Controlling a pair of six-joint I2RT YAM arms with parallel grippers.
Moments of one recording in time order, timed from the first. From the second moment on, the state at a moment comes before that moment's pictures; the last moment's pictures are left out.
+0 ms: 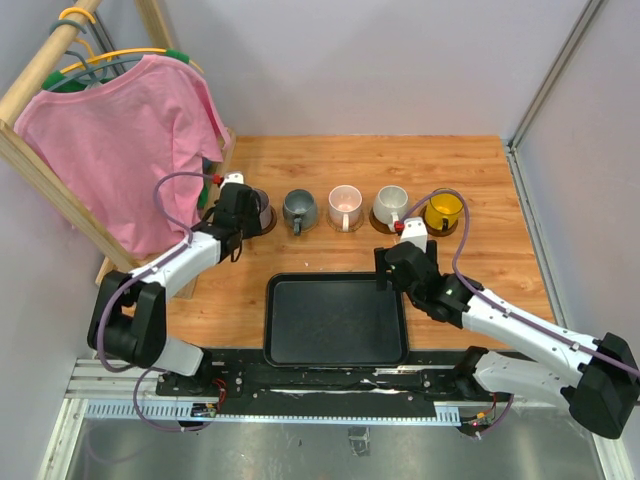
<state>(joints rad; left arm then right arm) -0.32 1.46 0.87 -0.14 -0.36 -0.37 0.84 1.01 0.66 -0.40 0.56 0.43</state>
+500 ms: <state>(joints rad) -0.32 1.12 0.85 -0.22 -0.29 -0.41 0.61 0.78 0.66 -0.47 0.72 0.40</state>
